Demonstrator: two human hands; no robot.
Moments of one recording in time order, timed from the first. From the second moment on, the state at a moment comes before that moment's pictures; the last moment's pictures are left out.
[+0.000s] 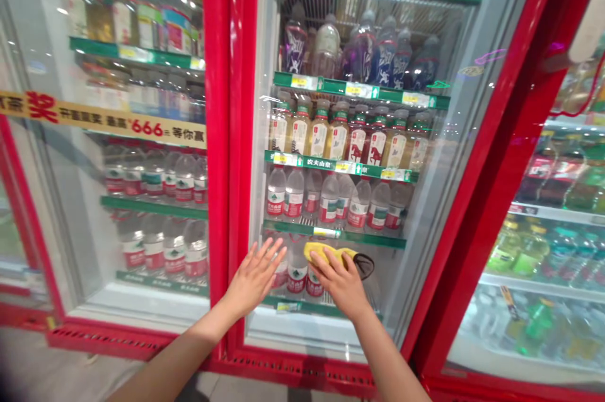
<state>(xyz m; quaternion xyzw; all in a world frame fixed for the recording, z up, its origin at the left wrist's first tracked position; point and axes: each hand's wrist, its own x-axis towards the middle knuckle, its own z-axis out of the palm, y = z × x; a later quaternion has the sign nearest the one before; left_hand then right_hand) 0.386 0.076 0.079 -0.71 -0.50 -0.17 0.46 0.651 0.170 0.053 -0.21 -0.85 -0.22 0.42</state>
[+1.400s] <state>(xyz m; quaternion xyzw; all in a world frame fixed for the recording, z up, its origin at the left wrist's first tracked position) 0.303 -0.010 0.080 -0.62 -0.57 -0.11 0.54 0.479 0.134 0.124 -0.04 -0.83 -0.35 0.42</state>
